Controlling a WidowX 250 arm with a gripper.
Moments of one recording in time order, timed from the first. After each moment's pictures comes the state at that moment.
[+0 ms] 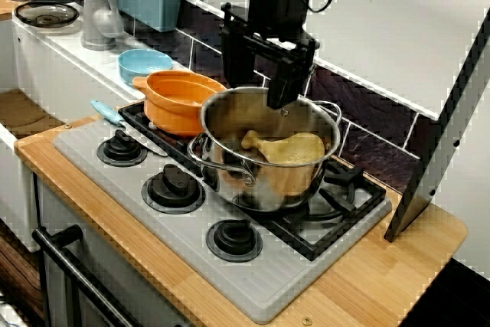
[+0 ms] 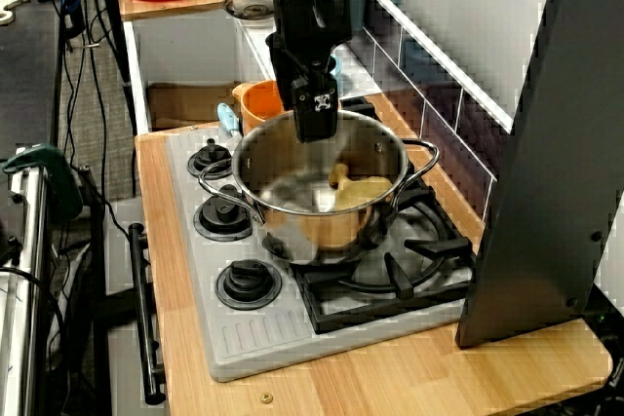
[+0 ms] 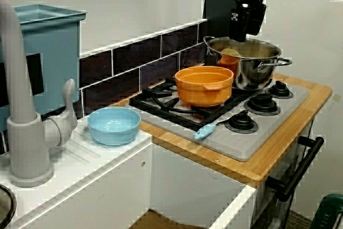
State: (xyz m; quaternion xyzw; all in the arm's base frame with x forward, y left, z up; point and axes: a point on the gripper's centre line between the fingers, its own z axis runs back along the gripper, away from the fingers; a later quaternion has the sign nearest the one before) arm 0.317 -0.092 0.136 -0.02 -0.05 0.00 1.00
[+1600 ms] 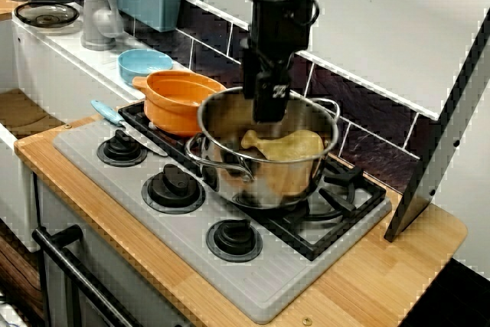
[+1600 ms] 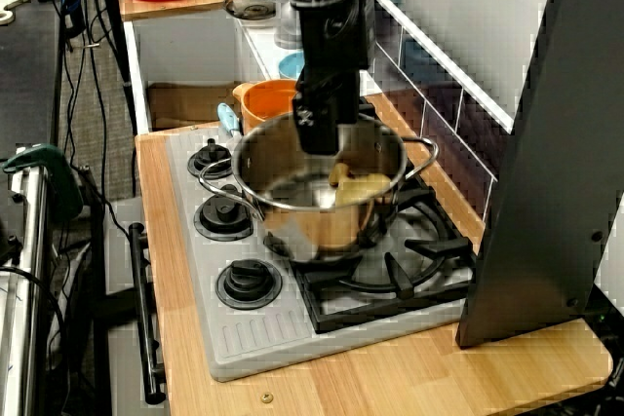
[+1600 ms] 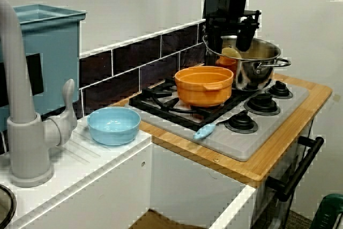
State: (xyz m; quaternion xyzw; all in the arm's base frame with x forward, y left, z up) arm 0.338 -0.081 0.108 -0.03 -0.06 -0.32 0.95
